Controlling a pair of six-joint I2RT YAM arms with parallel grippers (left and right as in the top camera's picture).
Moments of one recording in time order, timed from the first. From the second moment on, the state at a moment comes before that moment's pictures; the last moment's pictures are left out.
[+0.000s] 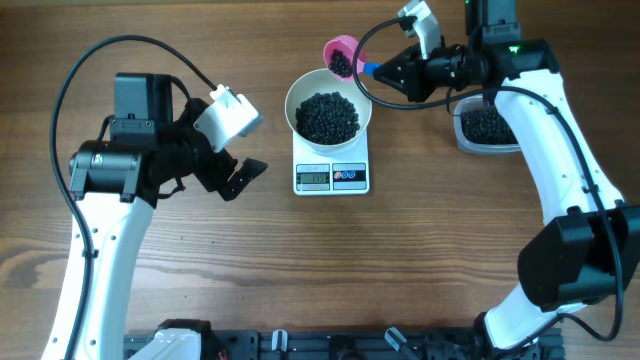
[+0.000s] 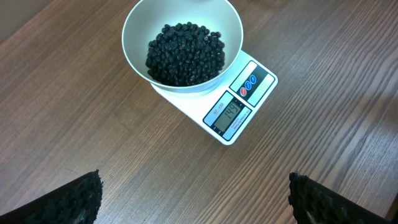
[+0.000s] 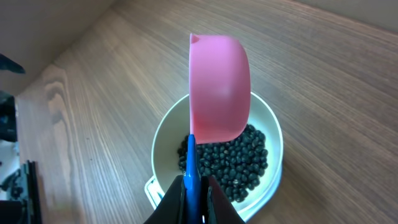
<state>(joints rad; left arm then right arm) -0.07 1.29 1.29 -1.02 0.48 0.71 0.14 1.83 1.65 -0.78 -0.80 -0.33</state>
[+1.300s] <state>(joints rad) -0.07 1.29 1.29 -1.02 0.48 0.71 0.20 1.83 1.65 -0.73 -0.71 -0.35</state>
